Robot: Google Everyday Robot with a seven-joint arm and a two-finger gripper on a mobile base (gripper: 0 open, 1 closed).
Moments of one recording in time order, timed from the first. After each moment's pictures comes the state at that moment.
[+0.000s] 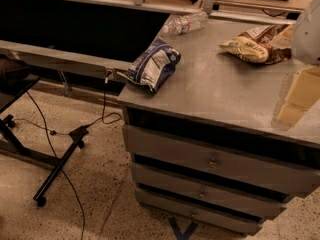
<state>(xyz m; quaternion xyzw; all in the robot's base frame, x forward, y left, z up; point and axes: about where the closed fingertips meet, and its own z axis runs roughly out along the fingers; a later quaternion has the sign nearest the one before) 0.438 -0.216 0.978 -0.60 0.78 -0.04 0.16</state>
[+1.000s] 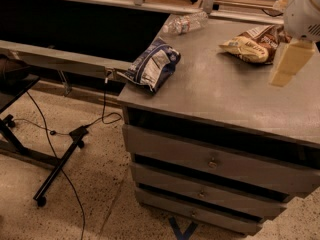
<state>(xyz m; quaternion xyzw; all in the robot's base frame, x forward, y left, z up) 0.537 -0.254 0.994 -0.60 0.75 -0.17 0.22</state>
